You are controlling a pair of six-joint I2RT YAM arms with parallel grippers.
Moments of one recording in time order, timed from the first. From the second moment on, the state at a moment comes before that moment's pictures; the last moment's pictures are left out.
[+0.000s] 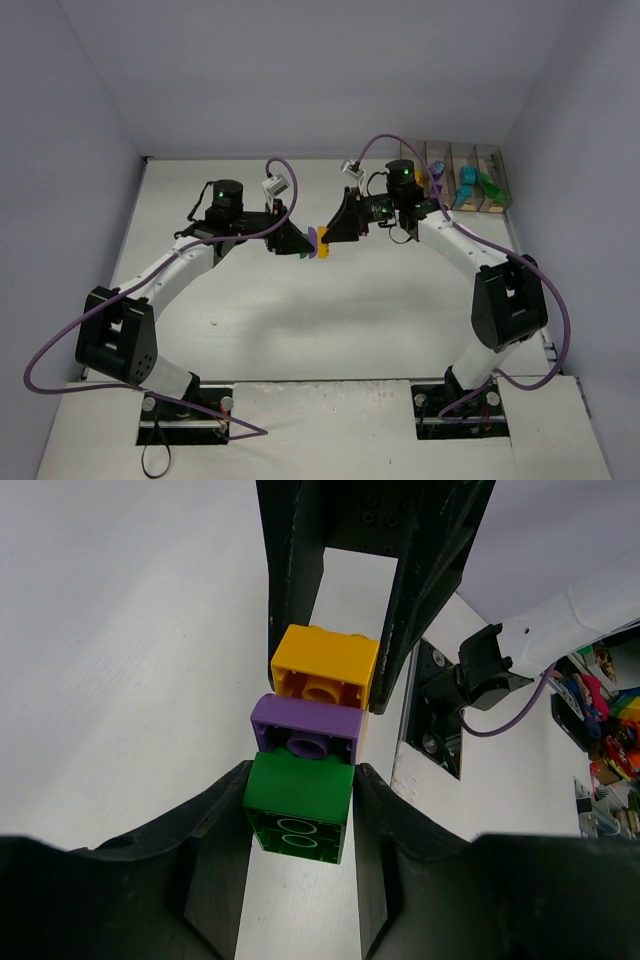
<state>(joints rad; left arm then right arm) -0.36 1.48 1.05 0.00 1.06 -0.27 0.38 1.68 1.22 -0.04 -1.27 0.19</state>
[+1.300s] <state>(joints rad) -0.36 1.47 1.04 -0.07 1.01 -0.21 0.13 1.65 1.27 -0.15 -0.71 0.14</state>
